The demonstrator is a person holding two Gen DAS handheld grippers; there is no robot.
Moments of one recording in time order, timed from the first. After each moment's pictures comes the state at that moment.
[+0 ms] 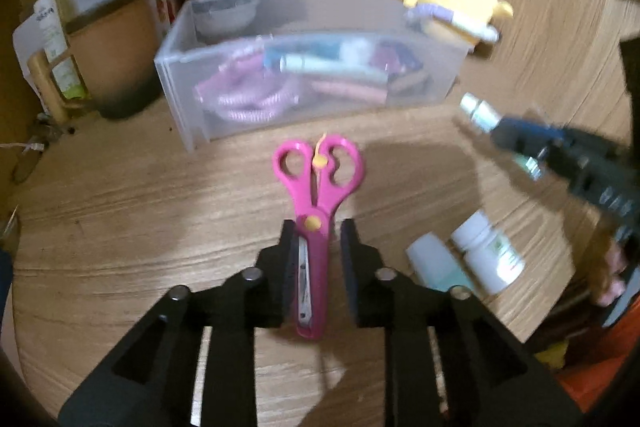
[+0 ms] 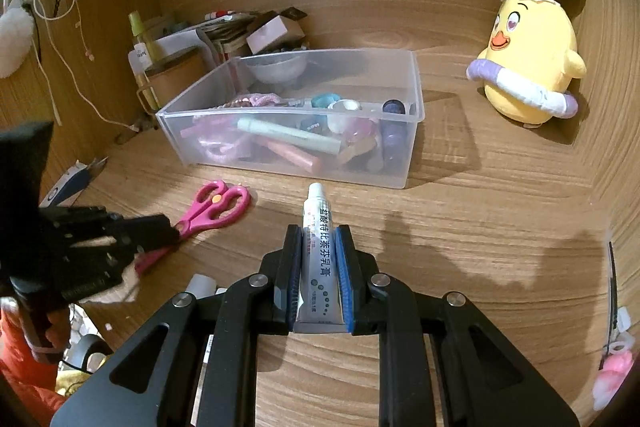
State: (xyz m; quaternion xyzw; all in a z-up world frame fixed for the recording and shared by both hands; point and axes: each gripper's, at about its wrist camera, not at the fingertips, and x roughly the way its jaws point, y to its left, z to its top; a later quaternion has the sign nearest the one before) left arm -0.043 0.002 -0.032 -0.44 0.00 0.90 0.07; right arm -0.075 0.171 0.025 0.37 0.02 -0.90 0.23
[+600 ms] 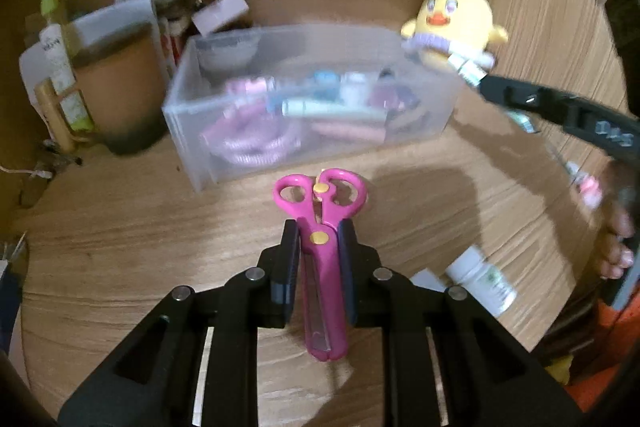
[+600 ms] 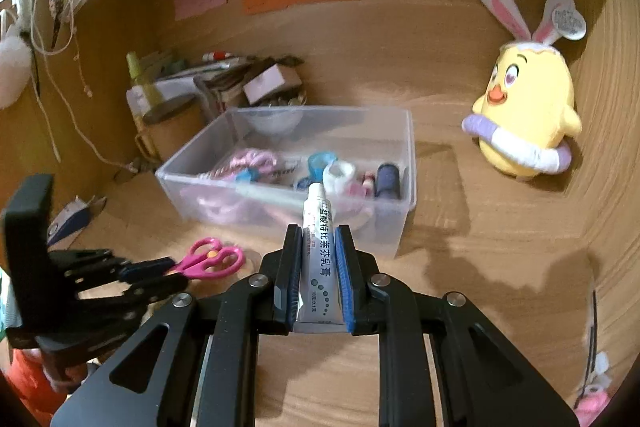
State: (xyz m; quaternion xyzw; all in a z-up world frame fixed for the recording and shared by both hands) left arm -0.039 -0.006 -0.005 -0.38 -0.01 0.92 0.08; right arm -0.099 0.166 0.064 0.32 0.02 -0.92 0.22
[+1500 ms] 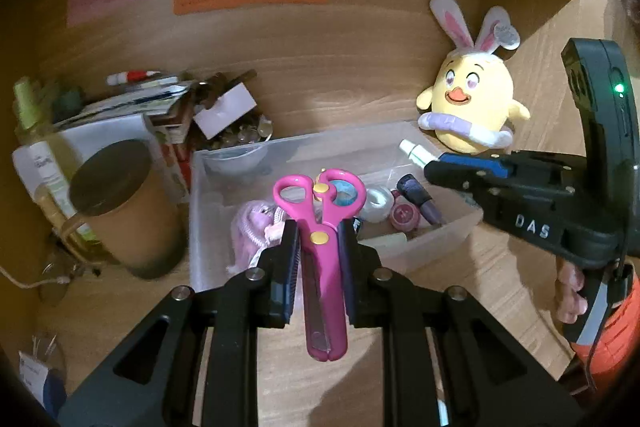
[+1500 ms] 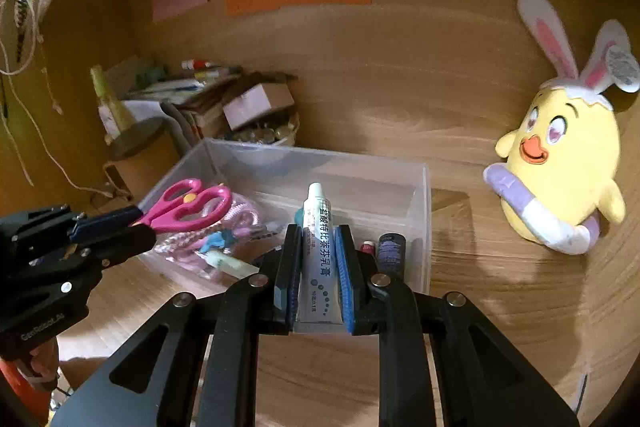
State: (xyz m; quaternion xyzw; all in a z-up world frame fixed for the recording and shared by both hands) left arm -0.122 -0.013 0.053 -0.33 0.01 0.94 0.07; right arm -0.185 0.130 0.076 0.34 0.04 -0.91 0.22
